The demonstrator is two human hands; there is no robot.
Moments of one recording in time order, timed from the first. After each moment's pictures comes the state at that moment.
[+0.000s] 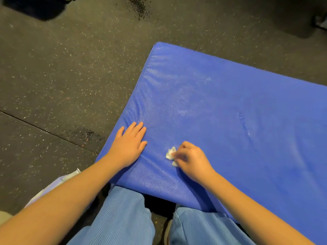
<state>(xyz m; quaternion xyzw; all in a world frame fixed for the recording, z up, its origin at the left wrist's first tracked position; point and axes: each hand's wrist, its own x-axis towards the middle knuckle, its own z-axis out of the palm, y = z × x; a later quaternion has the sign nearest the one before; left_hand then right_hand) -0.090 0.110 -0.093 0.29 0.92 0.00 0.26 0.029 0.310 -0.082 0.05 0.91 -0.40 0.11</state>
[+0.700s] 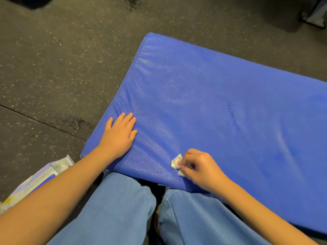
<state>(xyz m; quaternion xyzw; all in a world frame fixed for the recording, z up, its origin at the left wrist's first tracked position) -0.066 0.111 -0.090 0.25 0.94 0.04 0.21 0.099 0.332 -0.060 0.06 0.91 -0.40 0.14</state>
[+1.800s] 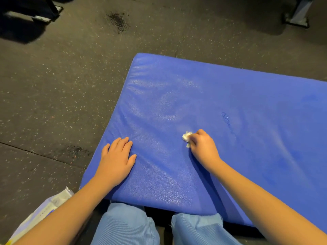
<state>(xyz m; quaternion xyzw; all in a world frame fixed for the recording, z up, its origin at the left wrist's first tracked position) -0.069 0.108 -0.096 0.28 0.94 0.05 0.18 0.018 0.384 -0.105 0.19 0.94 -0.27 0.02</state>
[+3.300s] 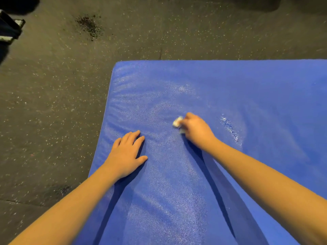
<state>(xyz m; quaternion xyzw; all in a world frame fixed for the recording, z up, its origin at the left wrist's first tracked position) -0.169 0.195 -0.103 0.39 0.88 -0.03 0.27 -0.088 0.447 -0.131 0.13 0.96 -0.22 0.06</state>
